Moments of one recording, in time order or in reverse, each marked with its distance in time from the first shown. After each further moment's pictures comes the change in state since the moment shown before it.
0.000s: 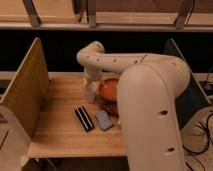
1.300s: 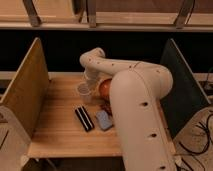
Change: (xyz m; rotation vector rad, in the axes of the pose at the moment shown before) arm -0.023 0.015 0.057 -0.127 0.017 -0.036
